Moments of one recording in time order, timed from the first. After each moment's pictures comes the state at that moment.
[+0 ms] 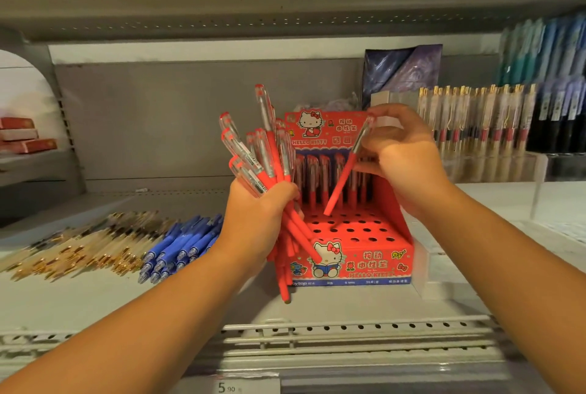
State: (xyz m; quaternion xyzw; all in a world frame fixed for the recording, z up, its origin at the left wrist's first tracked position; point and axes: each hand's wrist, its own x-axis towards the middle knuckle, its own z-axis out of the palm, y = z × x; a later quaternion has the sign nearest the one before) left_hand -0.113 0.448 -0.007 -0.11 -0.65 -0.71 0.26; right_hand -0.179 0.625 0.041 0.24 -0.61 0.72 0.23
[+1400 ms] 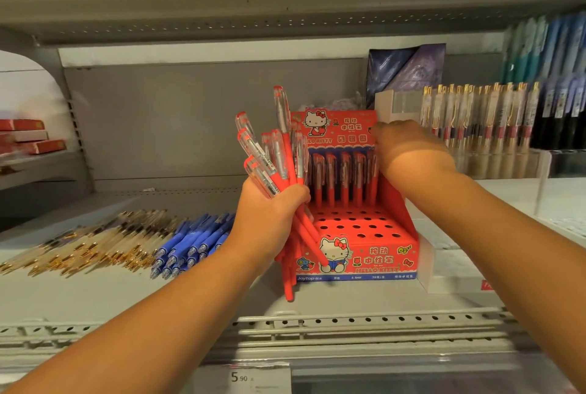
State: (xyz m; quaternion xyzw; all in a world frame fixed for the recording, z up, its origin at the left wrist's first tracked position) left_hand -0.106 0.446 -0.007 -0.13 -0.67 -0.68 0.26; right_hand -0.187 0.630 0.064 0.04 -0.96 -0.04 0.28
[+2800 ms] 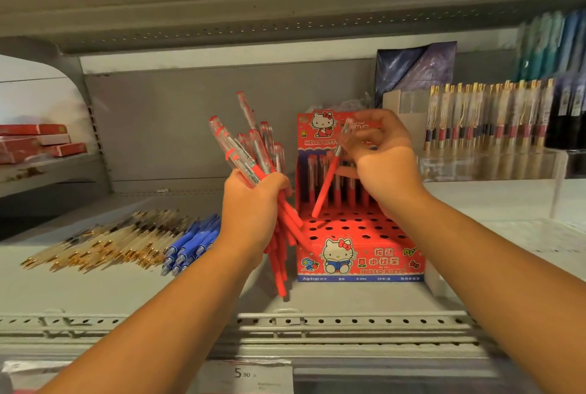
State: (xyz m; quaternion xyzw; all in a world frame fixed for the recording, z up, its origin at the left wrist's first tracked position) left_hand -0.110 0.437 -0.001 -0.01 -0.64 -0.70 0.31; right_hand -0.176 0.589 0.033 0.26 -0.59 0.72 0.25
